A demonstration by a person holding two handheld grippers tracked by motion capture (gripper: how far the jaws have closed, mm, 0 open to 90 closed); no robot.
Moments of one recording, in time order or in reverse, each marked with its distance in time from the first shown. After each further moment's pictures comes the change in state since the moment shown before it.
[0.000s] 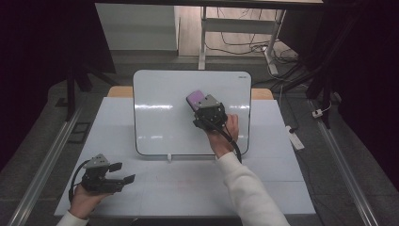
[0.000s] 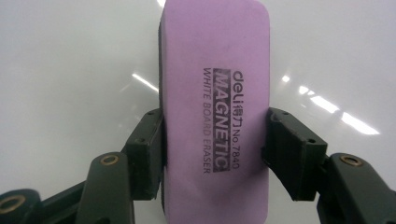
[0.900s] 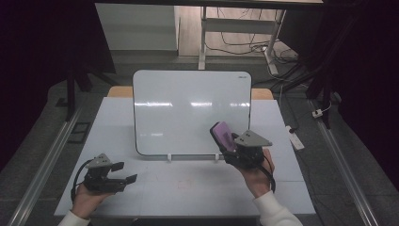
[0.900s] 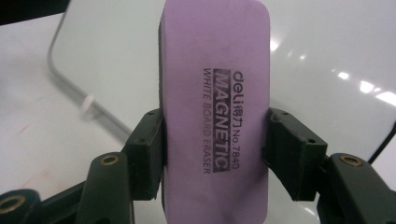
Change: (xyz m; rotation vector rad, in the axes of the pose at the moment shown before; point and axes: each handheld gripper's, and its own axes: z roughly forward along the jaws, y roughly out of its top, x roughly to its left) left arm -0.005 0.004 0.004 -0.002 -0.002 0.011; right arm -0.027 -0.100 -0.099 -0.084 0.219 0.106
